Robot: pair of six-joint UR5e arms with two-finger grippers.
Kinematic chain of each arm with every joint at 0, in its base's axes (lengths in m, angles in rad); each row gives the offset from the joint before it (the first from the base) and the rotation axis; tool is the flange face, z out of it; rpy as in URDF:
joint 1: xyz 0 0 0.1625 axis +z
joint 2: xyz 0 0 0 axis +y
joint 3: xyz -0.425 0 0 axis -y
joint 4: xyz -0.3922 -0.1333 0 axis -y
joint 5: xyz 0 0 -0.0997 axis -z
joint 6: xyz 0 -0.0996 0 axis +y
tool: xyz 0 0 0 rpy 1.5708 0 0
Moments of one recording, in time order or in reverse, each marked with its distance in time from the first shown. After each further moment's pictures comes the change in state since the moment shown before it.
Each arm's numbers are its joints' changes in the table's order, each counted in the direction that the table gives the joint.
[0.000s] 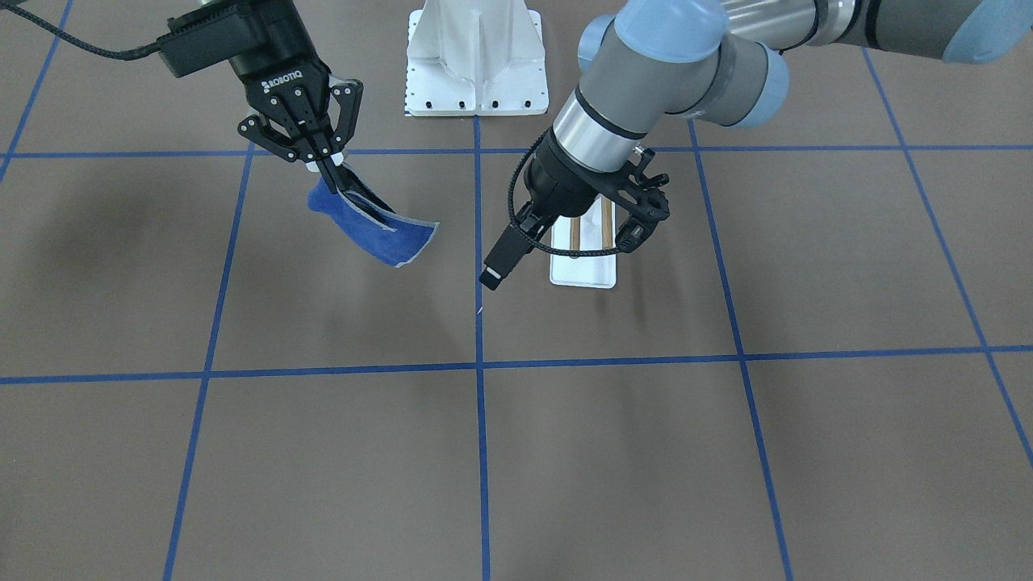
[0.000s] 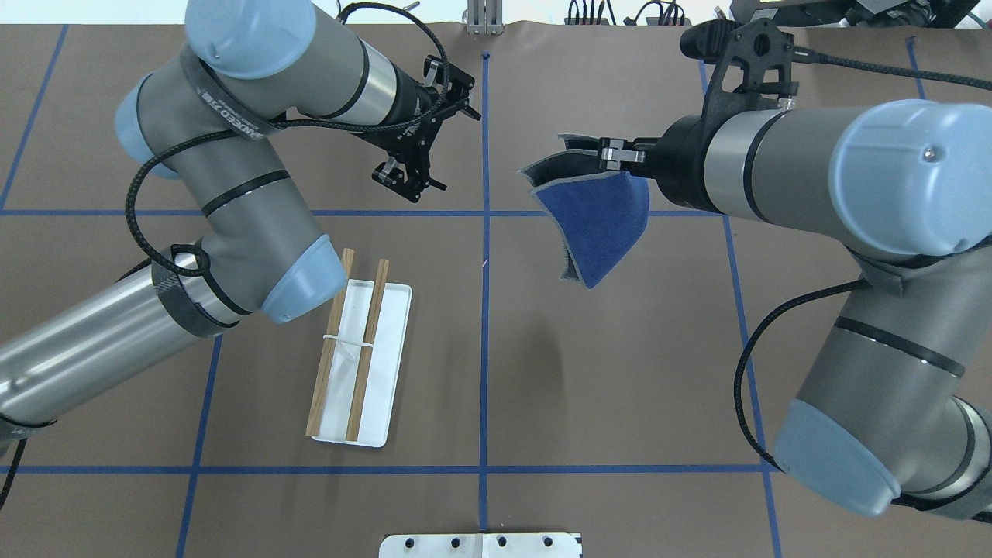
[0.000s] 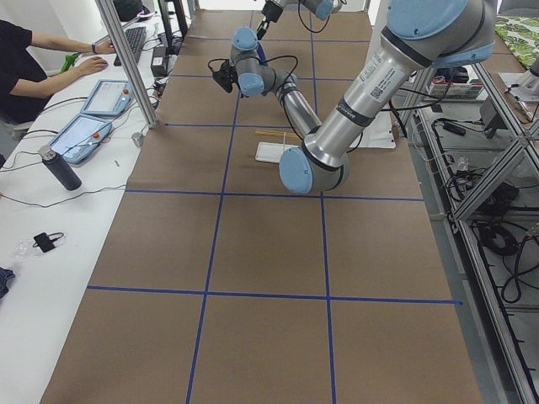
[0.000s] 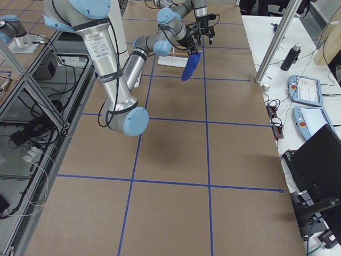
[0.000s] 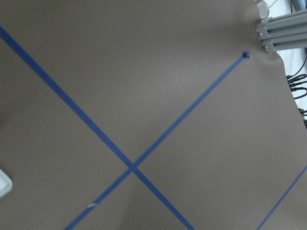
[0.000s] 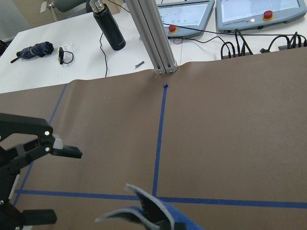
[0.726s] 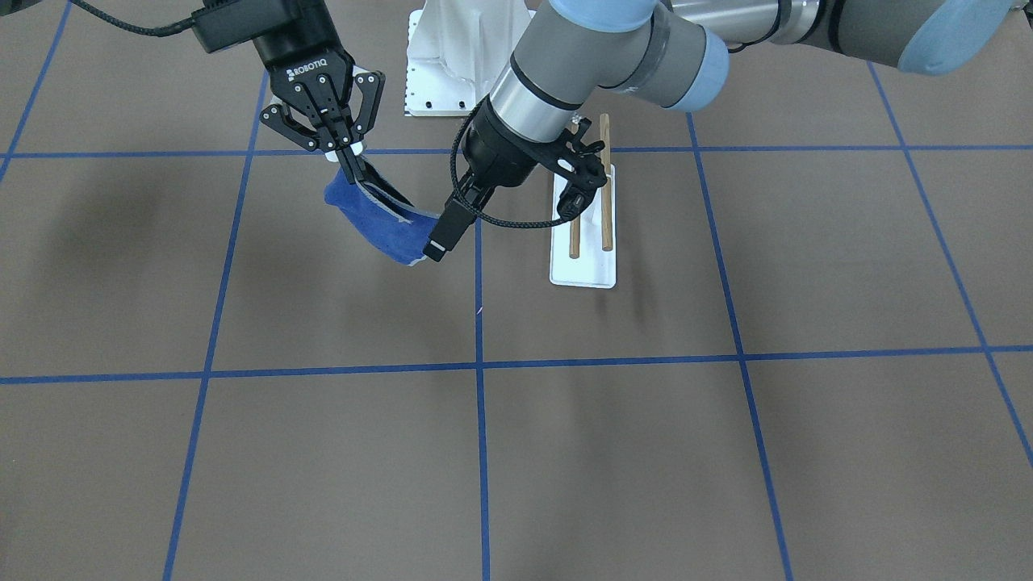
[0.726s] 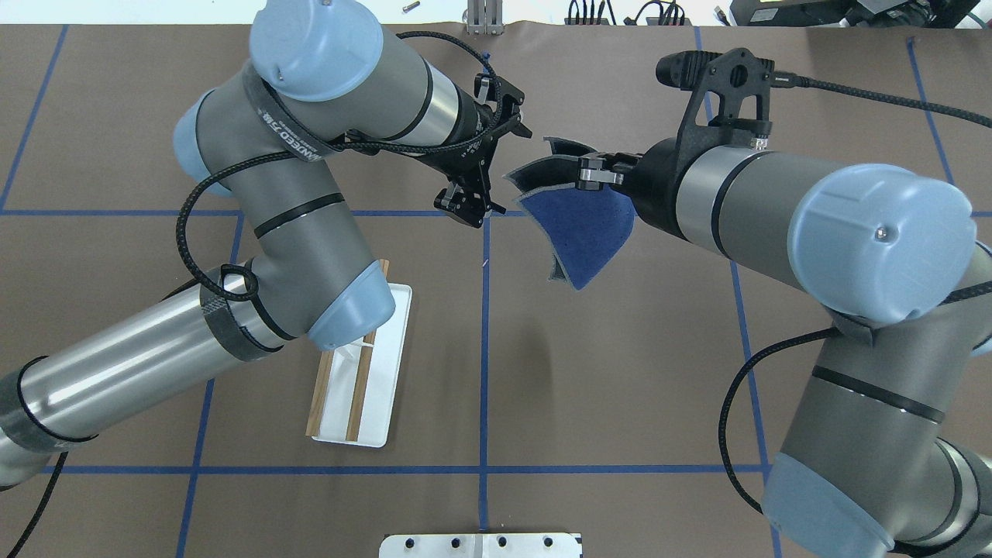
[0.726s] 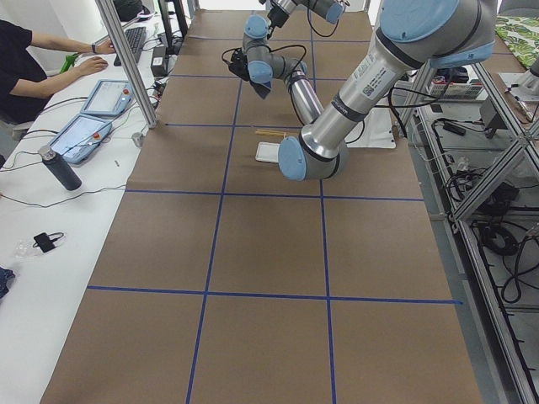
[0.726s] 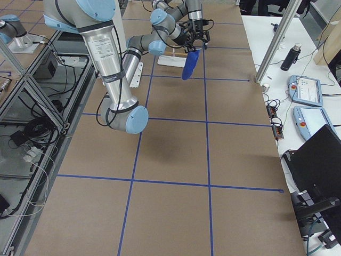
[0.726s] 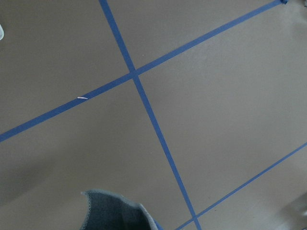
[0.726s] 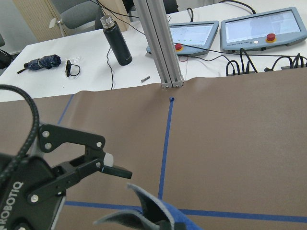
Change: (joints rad) left arm 0.059 0.064 0.016 0.006 0.009 0.155; right arm -0.079 -0.003 0.020 -0.001 -0.150 0.016
